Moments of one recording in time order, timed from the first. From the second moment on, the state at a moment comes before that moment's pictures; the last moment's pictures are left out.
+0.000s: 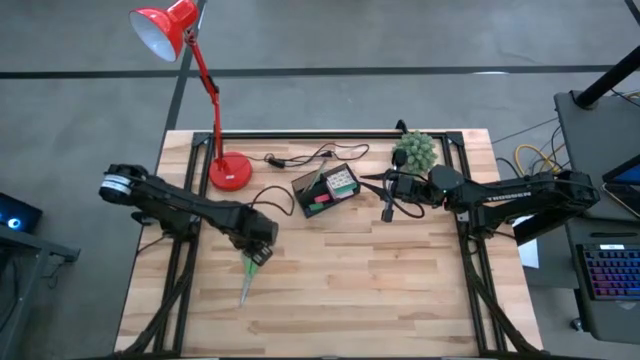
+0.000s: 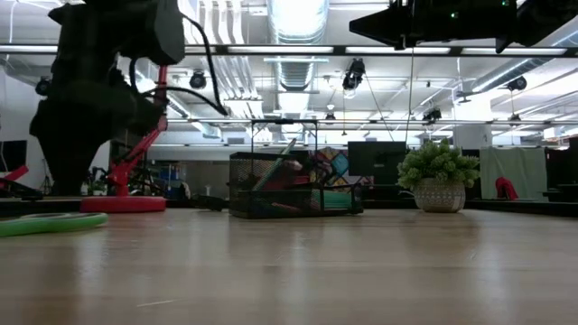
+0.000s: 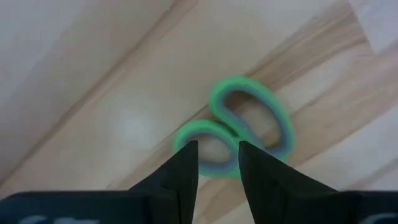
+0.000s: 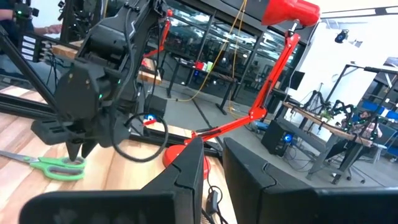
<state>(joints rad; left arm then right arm) -0.18 1.42 0.81 -0.89 0.08 -1.04 -0.08 1.08 0.52 0.64 0.11 -0.37</state>
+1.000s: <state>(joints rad) -0.18 1.56 0.76 -0.88 0.09 -0.85 -0.08 1.08 0.52 0.63 0.11 -0.37</state>
